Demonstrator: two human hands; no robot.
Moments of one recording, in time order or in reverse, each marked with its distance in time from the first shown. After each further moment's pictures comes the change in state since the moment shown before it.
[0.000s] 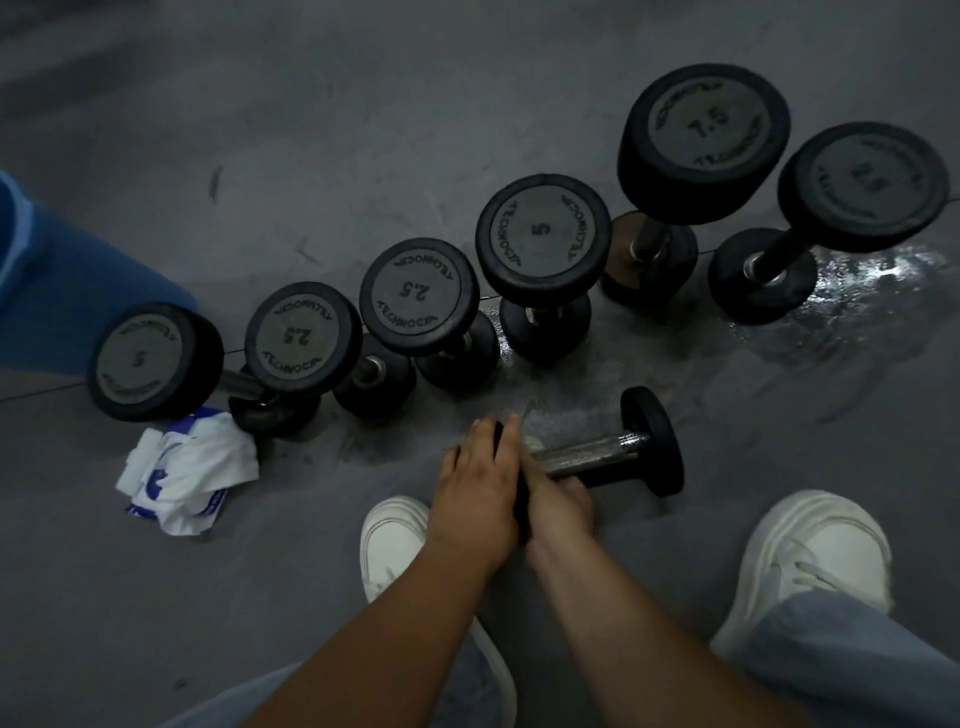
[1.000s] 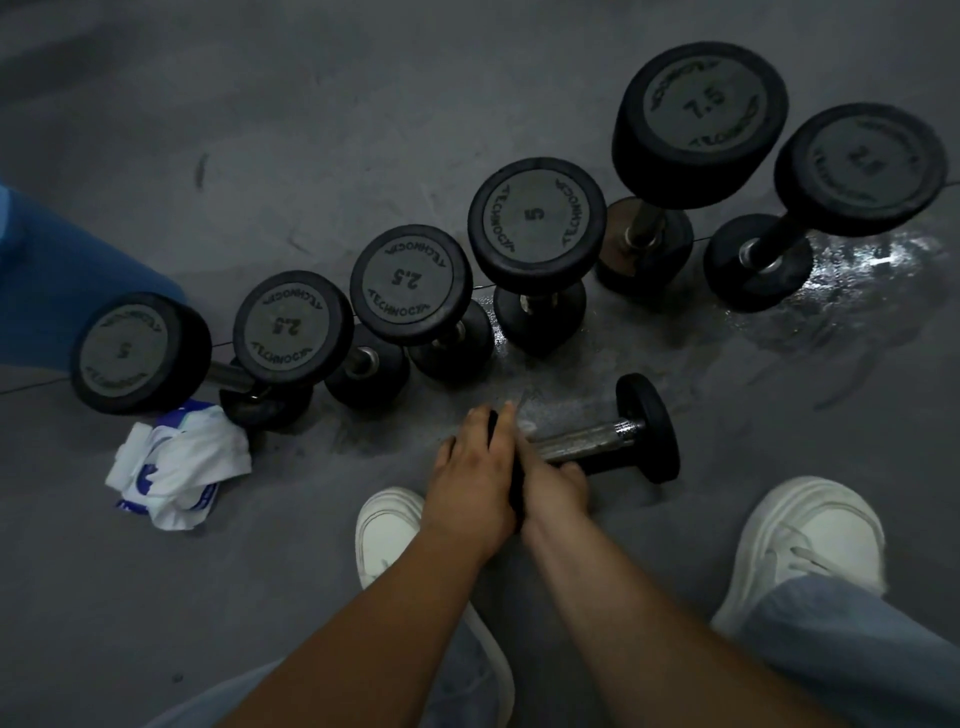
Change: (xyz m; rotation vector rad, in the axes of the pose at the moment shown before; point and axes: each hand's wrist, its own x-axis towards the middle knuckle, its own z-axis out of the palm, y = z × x) left_hand 0.003 -0.001 -0.003 -0.048 -0.004 0.006; right_hand 0.004 -0.006 0.006 0.016 0.050 -0.019
